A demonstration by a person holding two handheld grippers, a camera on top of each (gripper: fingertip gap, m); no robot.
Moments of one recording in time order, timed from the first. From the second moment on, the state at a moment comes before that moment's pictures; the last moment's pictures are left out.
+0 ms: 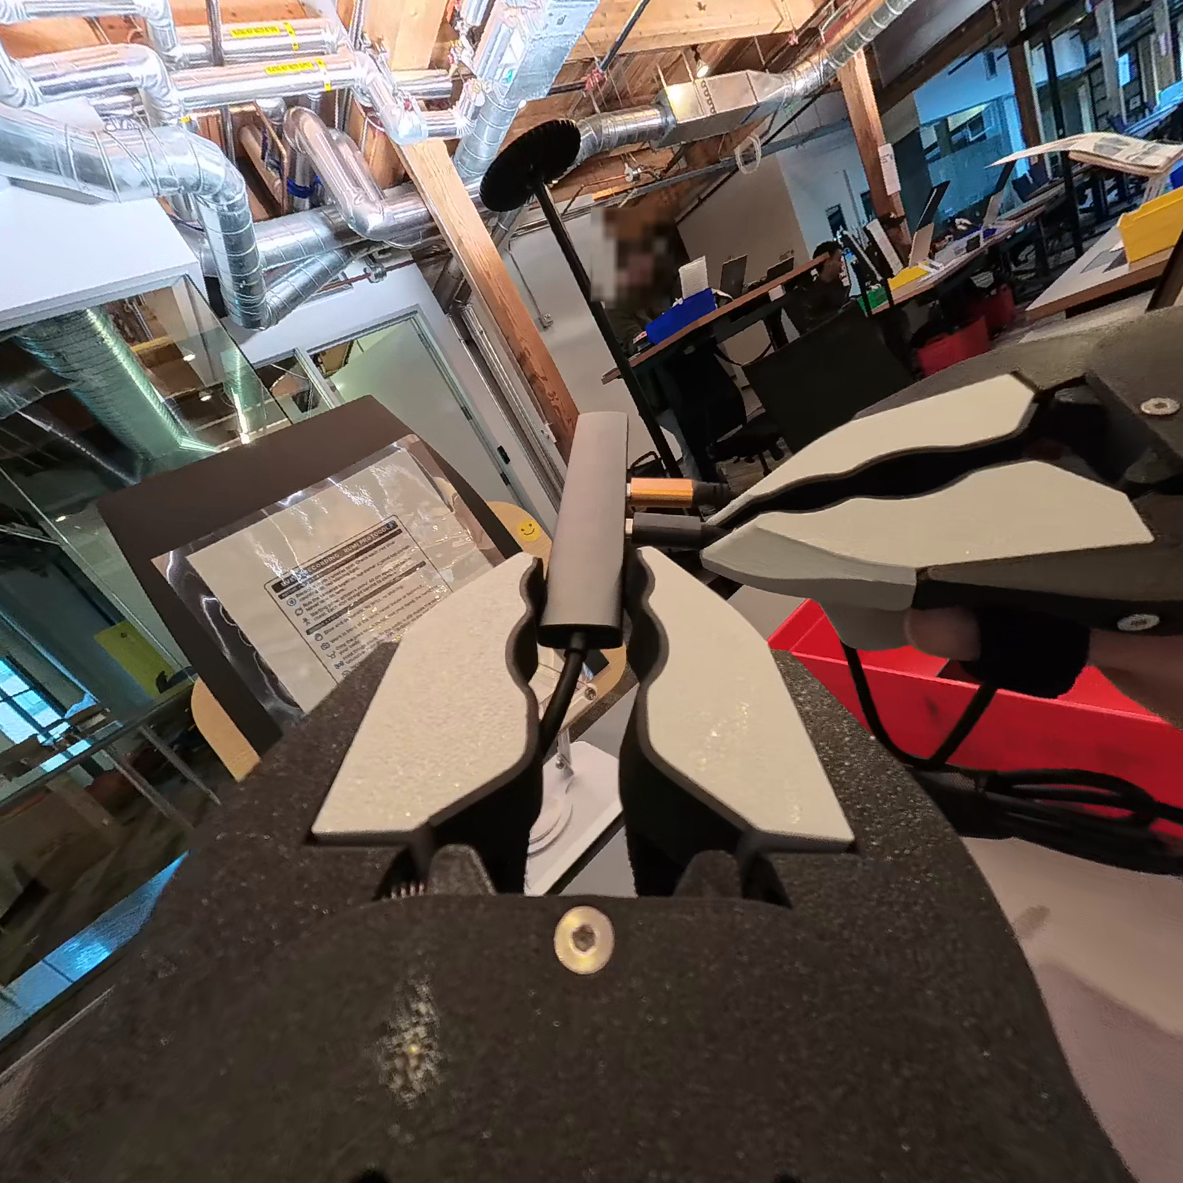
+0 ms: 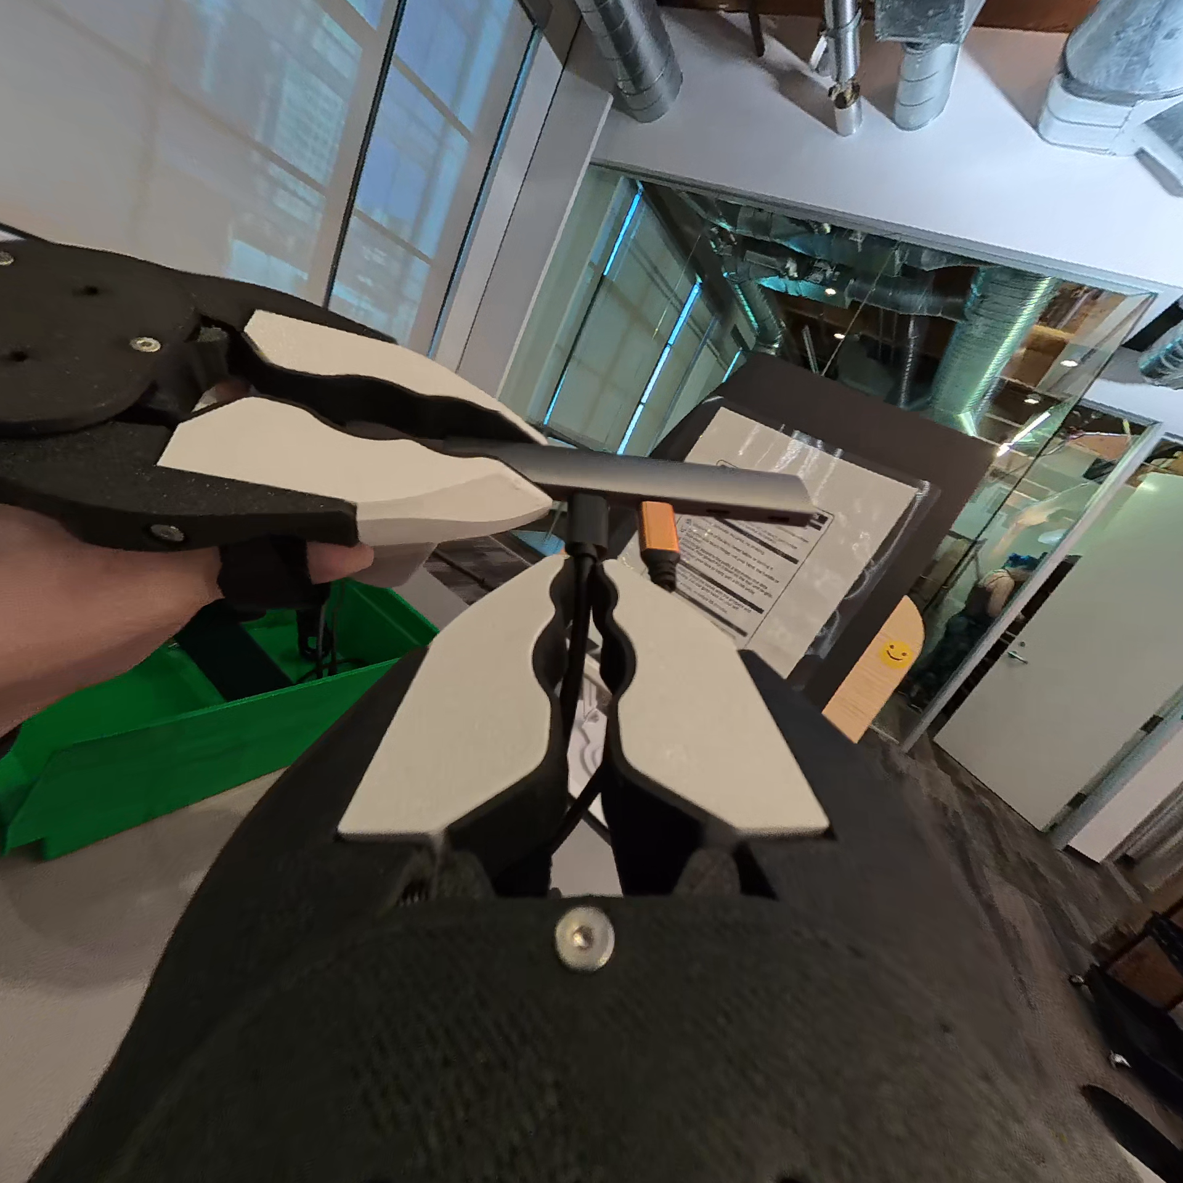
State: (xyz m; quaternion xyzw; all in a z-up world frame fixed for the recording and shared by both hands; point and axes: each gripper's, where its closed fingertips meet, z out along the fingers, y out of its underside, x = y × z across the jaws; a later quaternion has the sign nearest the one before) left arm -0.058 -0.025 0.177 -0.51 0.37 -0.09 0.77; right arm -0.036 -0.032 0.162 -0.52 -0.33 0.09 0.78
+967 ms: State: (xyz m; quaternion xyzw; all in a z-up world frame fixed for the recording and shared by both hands) left arm -0.164 -0.012 0.206 -0.55 0.30 -0.13 0.77; right arm 0.104 -0.055 0.167 -0.61 -0.41 0.07 0.67
